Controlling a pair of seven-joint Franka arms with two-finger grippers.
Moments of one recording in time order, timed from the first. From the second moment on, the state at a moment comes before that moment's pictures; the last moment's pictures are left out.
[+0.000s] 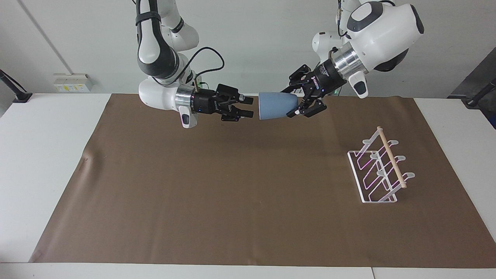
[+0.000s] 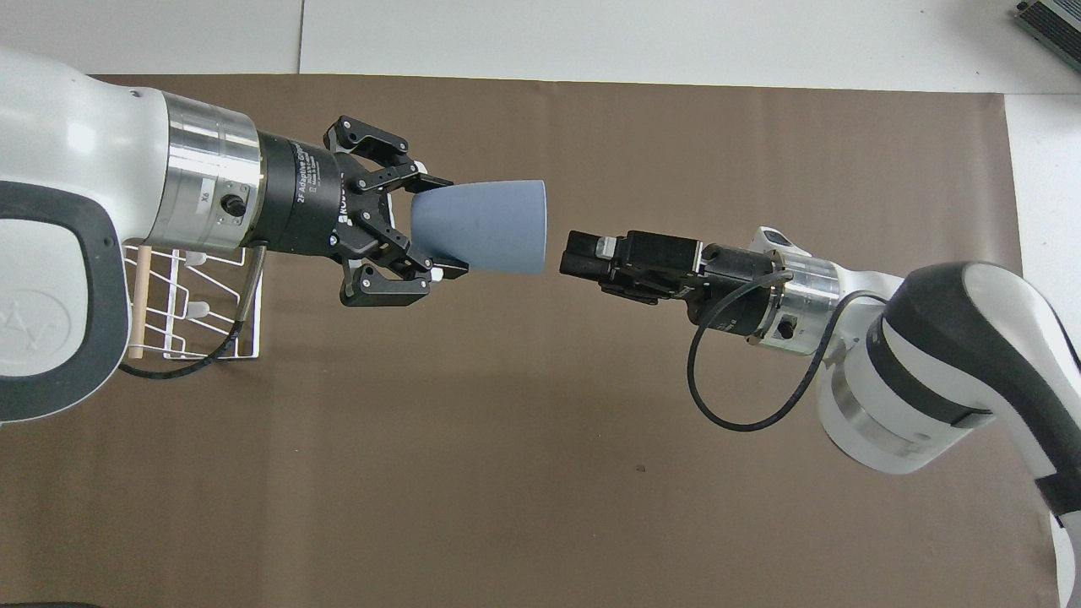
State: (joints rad) left arm -0.14 0.09 -0.24 -1.56 -0.68 1.89 -1.97; right arm 0.27 0.01 -0.03 -2.10 1.86 1.95 -0.57
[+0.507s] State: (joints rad) left arm -0.13 0.08 -0.24 -1.58 -0.38 1.89 -1.84; right arm 0.15 0.00 -0.04 -2.10 1.54 1.95 -0.57
